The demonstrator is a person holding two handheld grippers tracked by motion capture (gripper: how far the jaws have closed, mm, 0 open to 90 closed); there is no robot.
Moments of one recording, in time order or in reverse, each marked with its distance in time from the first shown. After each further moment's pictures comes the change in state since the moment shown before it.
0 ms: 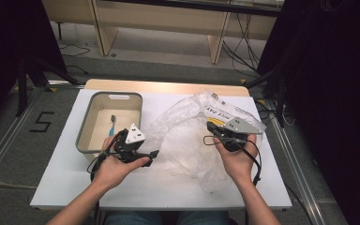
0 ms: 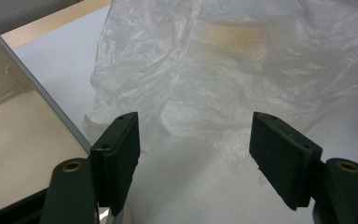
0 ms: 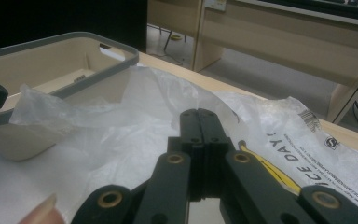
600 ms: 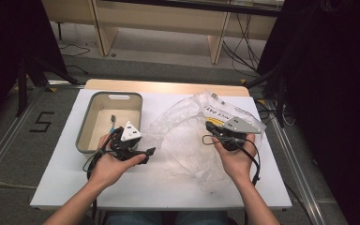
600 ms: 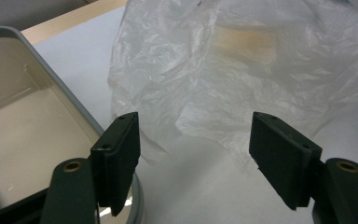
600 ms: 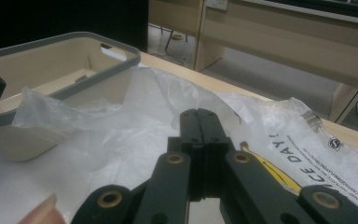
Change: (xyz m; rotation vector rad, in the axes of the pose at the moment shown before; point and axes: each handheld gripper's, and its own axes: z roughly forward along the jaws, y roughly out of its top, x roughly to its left) left arm 0.010 0.001 -0.007 -0.007 0.026 -0.026; right arm 0.001 0.000 0.003 0.002 0.005 0.003
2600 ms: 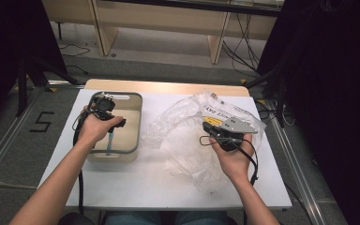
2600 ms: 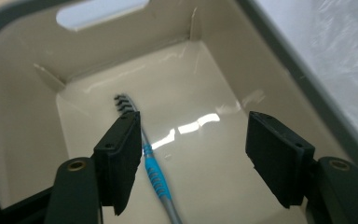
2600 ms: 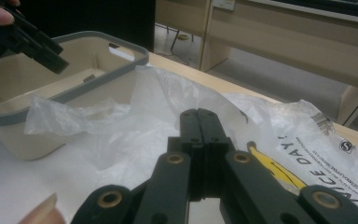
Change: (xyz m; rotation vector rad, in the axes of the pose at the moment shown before) left arm 0.131 0.019 0.037 0.279 0.253 -0.236; right arm 0.005 0.001 0.004 0.001 0.025 -0.010
